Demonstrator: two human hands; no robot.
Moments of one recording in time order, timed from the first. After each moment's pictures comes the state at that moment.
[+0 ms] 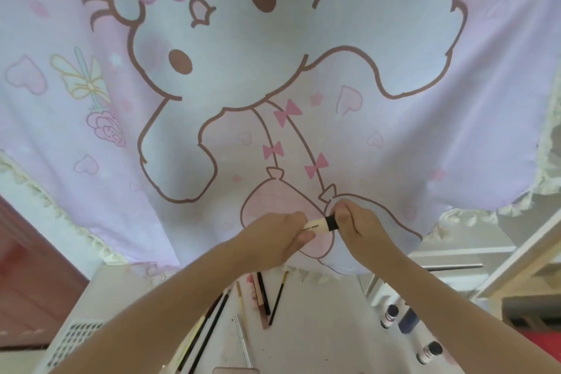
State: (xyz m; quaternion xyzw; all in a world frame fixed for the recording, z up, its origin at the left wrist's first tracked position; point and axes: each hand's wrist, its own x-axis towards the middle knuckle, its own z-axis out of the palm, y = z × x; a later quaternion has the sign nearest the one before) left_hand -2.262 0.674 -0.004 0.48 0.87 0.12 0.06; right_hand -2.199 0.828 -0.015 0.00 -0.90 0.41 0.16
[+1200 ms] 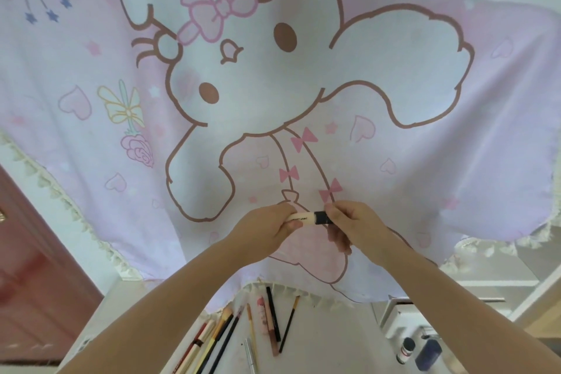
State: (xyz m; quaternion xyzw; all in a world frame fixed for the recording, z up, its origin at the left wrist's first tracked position) left_hand -2.286 0.654 0.021 0.38 0.91 0.18 0.01; right_hand -2.227 0.821 0.018 -0.02 -0.79 0.62 0.02
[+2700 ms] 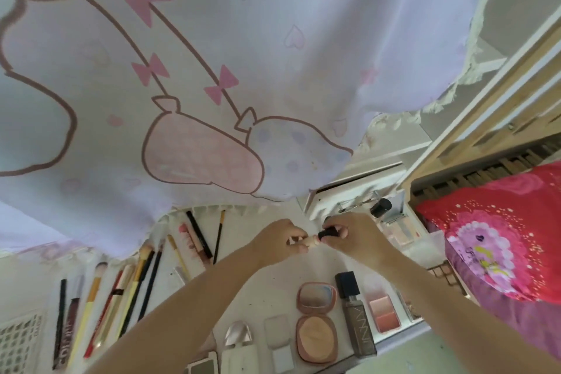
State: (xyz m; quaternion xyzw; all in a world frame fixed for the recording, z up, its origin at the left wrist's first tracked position) left_hand -2.224 0.763 -0.177 0.48 0.78 0.23 0.33; right_hand -2.109 0.890 -0.126 -0.20 -0.93 0.31 -0.04
